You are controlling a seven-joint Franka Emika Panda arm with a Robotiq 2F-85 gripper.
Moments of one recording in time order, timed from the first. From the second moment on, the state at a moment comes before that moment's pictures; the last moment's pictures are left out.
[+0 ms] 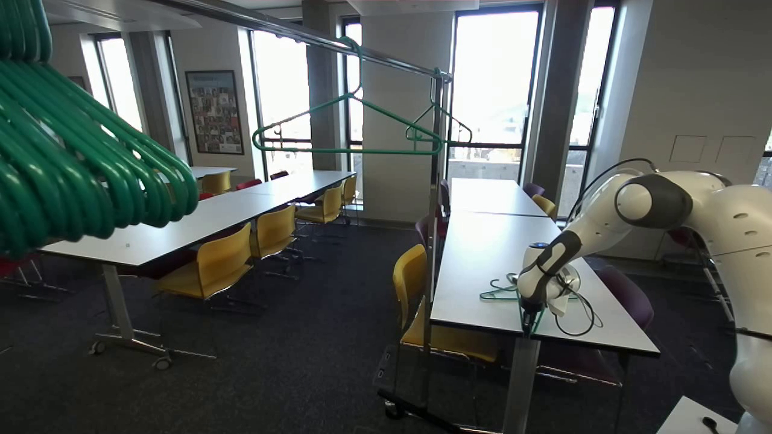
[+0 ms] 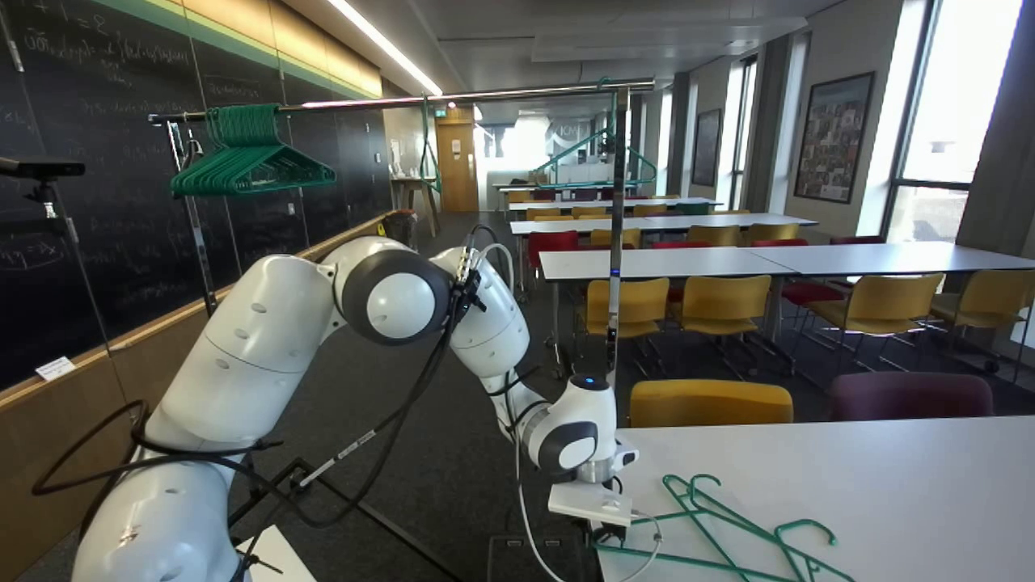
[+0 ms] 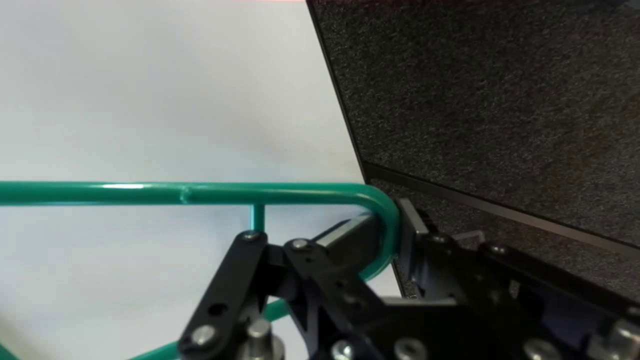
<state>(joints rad) -0.34 0.63 0.00 -2.05 -0.09 2.72 -0.68</state>
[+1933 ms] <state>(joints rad) -0.34 0.61 -0.01 -2.05 -0.09 2.72 -0.68</state>
